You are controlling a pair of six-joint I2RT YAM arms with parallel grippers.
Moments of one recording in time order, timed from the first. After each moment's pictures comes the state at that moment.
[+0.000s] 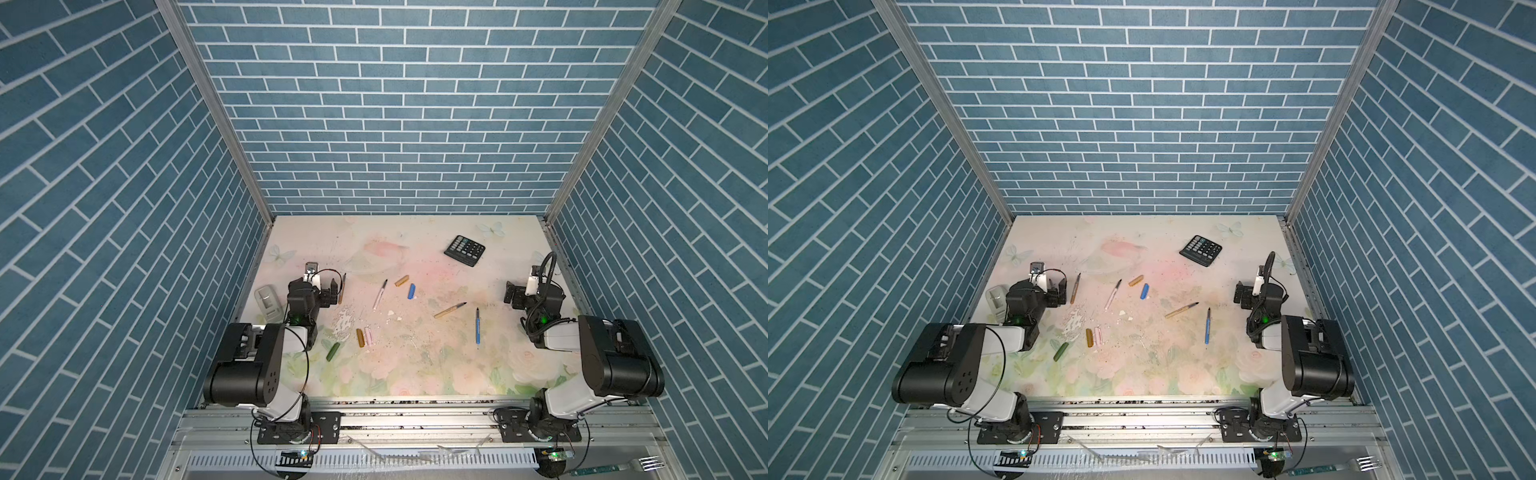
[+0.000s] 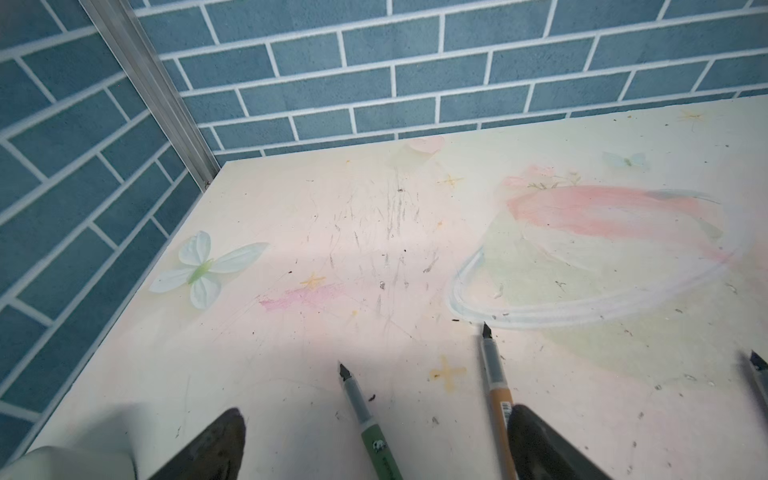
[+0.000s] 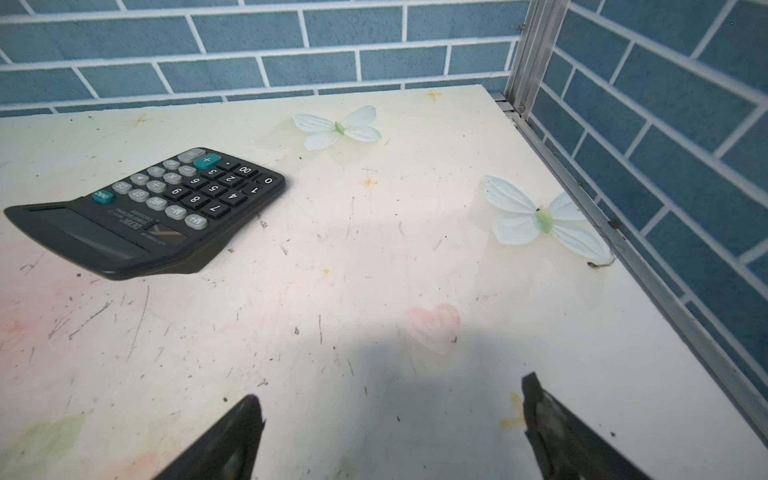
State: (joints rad) left arm -0.03 1.52 0.38 0.79 -0.06 0.08; right arm -0.05 1.56 0.38 0.76 -0.01 0.00
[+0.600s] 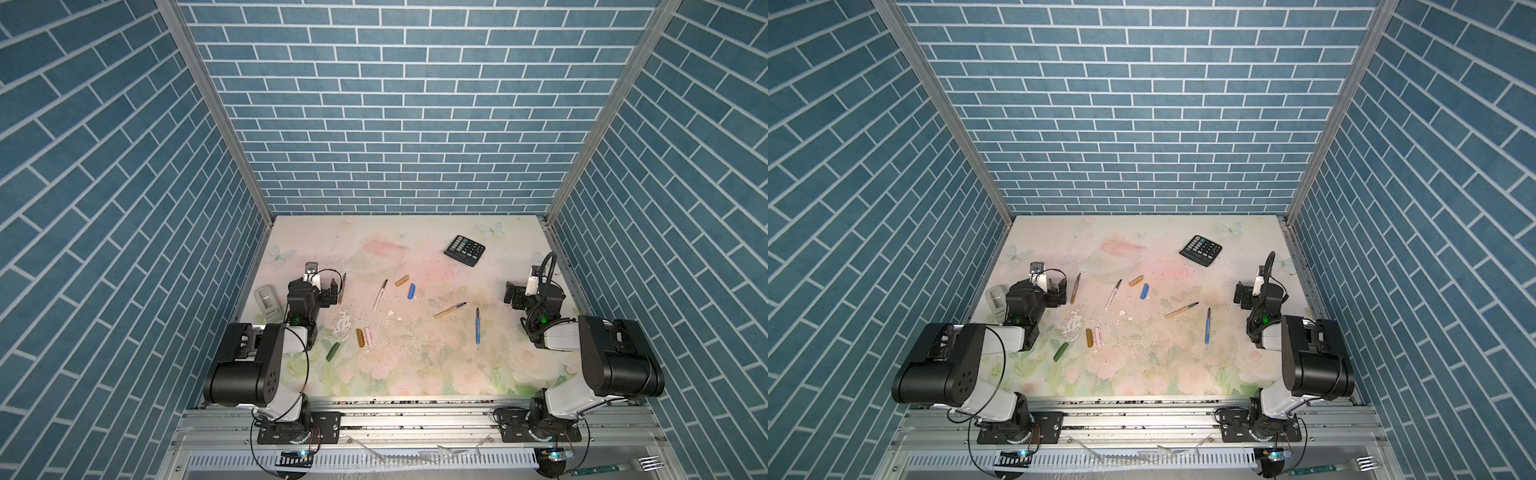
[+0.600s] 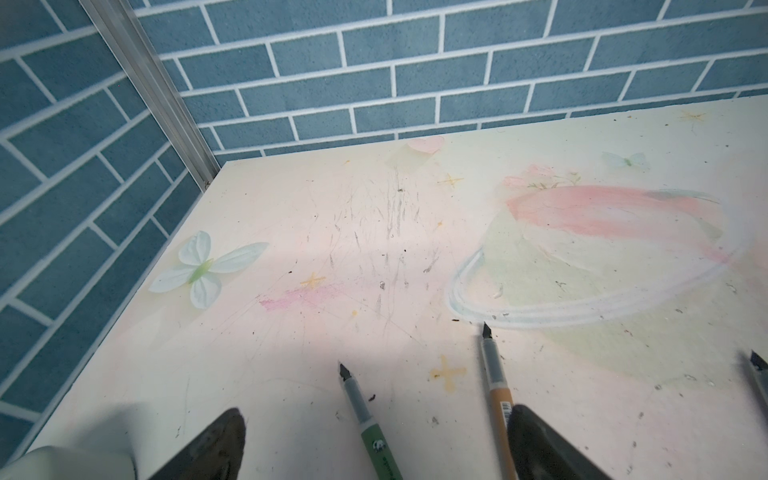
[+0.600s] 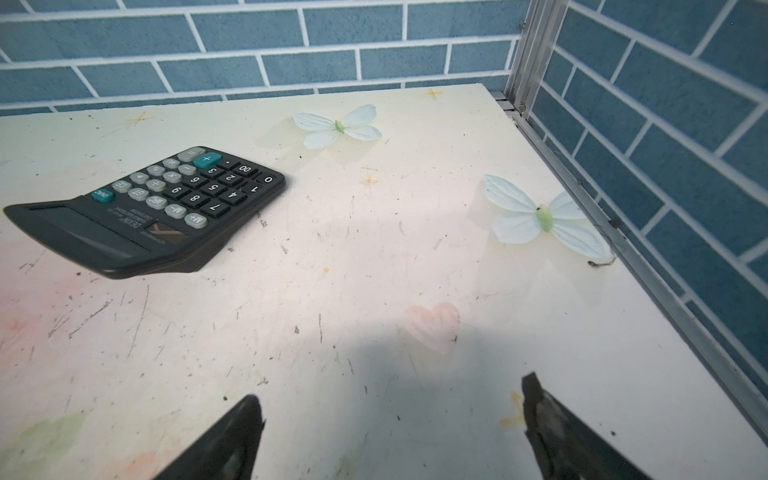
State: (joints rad) left arm -0.03 1.52 0.38 0.79 -0.06 0.08; right arm -0.05 1.56 0.38 0.76 -0.01 0.00
